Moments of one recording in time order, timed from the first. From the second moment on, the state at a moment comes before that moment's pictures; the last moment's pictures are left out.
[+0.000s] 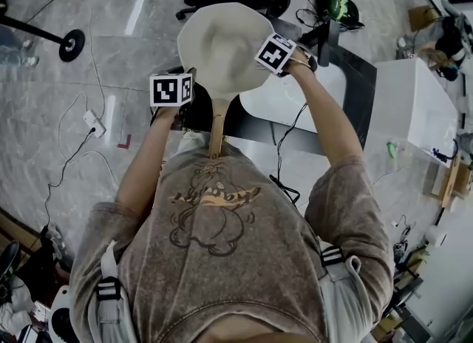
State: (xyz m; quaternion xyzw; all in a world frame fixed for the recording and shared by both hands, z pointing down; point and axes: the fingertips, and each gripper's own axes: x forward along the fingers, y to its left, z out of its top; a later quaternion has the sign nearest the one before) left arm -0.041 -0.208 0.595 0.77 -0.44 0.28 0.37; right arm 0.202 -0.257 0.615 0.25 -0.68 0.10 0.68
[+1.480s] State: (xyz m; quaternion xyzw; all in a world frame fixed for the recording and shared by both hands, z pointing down) left arm -0.041 -0.207 0.596 0.77 -0.44 0.28 0.37; right arm 0.082 -0.187 0.648 0.19 -0.74 0.17 0.63
